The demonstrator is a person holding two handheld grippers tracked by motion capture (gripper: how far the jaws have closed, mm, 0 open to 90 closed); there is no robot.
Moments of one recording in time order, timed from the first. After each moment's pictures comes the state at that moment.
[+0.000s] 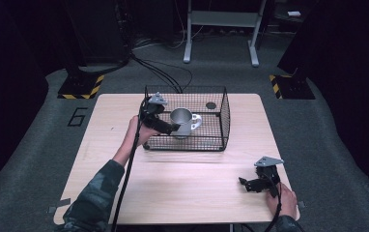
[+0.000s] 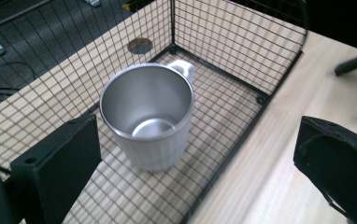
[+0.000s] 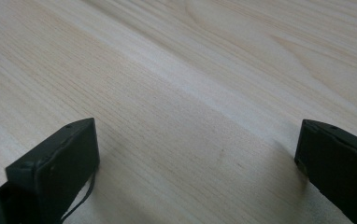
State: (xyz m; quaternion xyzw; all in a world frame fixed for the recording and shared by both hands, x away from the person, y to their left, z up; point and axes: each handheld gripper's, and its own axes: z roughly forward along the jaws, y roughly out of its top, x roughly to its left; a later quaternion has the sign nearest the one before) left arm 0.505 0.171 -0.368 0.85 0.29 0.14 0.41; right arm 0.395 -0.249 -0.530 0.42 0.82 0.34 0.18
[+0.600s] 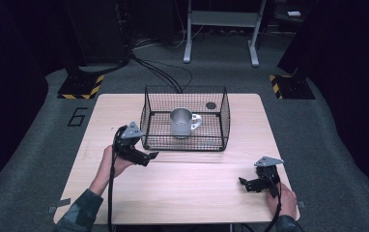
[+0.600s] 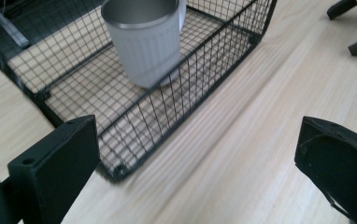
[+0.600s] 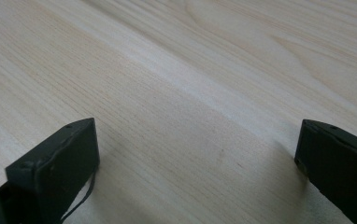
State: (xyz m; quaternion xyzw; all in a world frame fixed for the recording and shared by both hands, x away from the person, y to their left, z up) left arm 0.415 0.235 -0.406 0.85 0.29 0.18 0.40; right arm 0.395 -0.249 -0.530 0.42 0.82 0.34 0.17
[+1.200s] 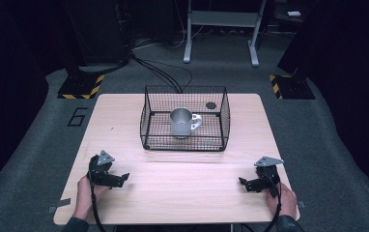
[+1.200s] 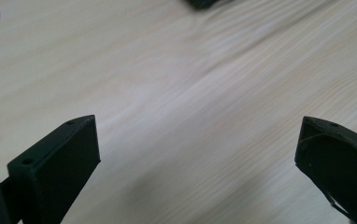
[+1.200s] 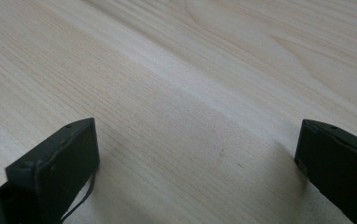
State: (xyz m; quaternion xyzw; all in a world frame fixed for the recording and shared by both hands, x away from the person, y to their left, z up) left arm 0.387 0.325 -0.508 0.82 0.44 0.20 0.32; right arm 0.395 -0.249 -0.530 0.42 0.82 0.34 0.17
